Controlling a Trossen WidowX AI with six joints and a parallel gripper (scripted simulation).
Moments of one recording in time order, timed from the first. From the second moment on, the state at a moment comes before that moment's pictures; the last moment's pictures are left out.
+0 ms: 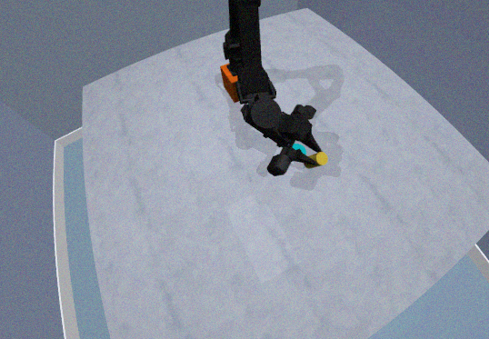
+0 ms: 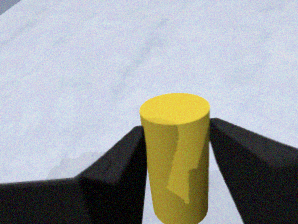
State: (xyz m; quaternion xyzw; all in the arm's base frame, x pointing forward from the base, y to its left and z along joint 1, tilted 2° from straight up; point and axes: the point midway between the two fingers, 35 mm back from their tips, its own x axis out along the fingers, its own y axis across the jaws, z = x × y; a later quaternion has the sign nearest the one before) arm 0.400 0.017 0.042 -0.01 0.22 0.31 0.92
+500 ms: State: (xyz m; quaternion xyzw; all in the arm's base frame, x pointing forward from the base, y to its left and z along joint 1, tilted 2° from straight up) arm 0.390 0.015 0.047 0.00 0.18 0.32 0.93
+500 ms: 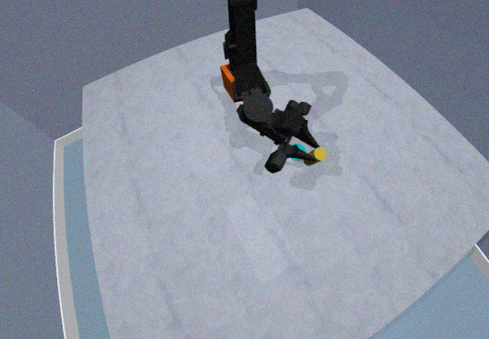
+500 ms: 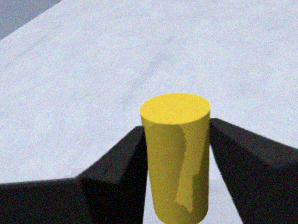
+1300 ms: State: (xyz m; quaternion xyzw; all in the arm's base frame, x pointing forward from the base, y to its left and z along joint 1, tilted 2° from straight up) arm 0.369 0.012 0.057 0.00 0.12 0.34 0.93
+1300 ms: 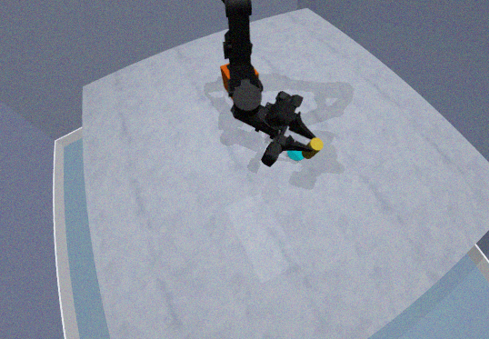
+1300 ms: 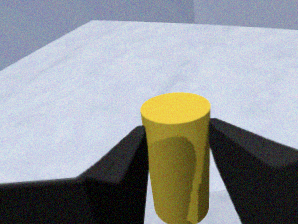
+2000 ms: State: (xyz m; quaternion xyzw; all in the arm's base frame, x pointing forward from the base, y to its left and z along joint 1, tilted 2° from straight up) arm 0.346 0.013 0.066 0.00 0.07 0.37 0.93
